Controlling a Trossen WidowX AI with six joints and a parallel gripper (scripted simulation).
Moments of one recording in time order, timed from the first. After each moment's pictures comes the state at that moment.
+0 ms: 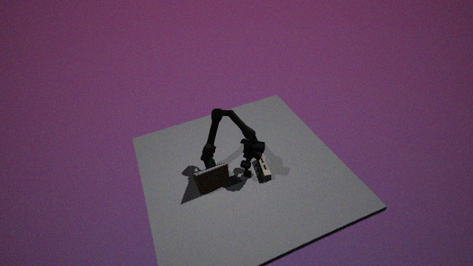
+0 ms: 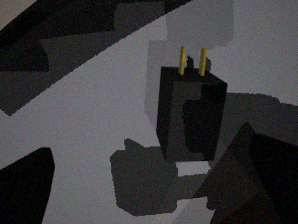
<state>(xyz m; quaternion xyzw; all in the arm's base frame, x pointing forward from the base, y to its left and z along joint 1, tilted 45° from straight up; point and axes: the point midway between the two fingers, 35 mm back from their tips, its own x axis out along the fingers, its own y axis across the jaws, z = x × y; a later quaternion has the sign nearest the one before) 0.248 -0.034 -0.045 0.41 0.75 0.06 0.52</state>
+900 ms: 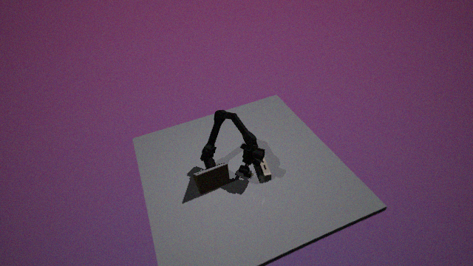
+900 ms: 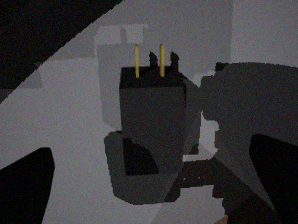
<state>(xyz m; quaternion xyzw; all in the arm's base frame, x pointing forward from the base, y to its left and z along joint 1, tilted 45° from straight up) 0.231 -0.042 -0.070 0.44 0.75 0.05 0.49</state>
